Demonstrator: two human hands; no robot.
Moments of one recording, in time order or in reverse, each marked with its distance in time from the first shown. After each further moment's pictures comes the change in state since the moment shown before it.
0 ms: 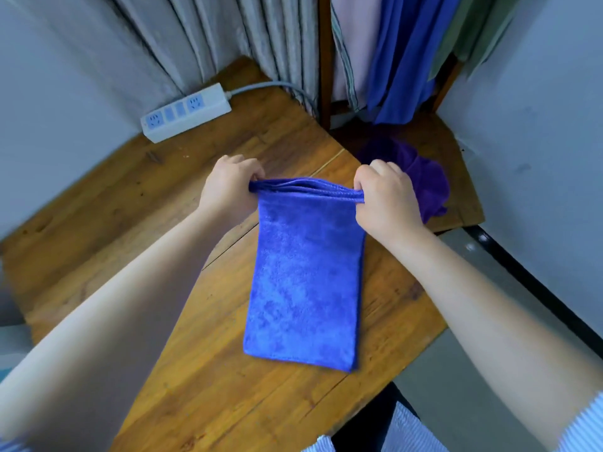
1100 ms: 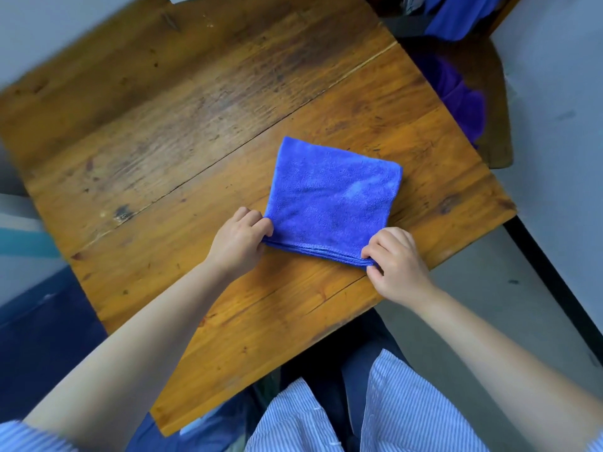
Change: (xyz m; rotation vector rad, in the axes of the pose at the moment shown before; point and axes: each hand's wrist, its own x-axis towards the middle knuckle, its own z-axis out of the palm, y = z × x) left_hand -0.206 -0.077 0.133 -0.032 0.084 0.300; right_hand -0.197 0.010 0.088 0.137 -0.117 -0.350
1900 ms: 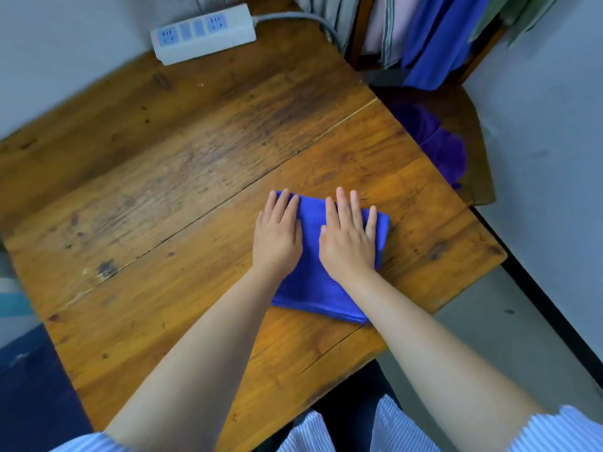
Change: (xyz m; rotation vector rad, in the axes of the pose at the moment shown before) left_hand 0.103 0.045 0.001 -0.191 -0.074 -0.442; right_hand 0.115 -0.025 0.014 -0.212 -0.266 0.486
